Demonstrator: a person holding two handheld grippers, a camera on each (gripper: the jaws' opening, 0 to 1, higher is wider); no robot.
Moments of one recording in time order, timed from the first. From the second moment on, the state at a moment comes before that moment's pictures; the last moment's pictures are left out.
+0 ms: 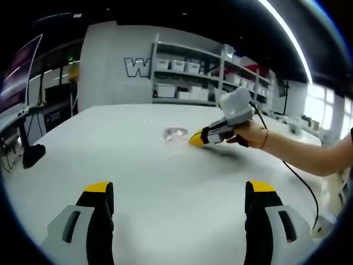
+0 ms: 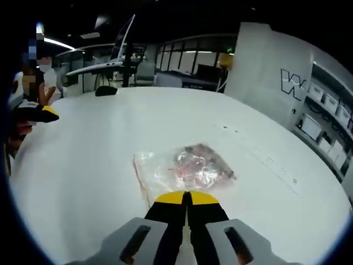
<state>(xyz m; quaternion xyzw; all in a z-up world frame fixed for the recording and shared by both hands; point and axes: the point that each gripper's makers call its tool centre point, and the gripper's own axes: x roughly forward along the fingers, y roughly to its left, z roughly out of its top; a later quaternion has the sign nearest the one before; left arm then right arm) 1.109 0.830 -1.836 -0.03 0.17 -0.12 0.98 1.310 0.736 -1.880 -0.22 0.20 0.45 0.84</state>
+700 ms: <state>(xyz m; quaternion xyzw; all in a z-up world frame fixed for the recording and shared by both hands) 1.110 0.822 -1.834 -0.03 0.18 -0.13 0.98 1.298 0.735 -1.864 -0.19 0.20 0.46 0.85</state>
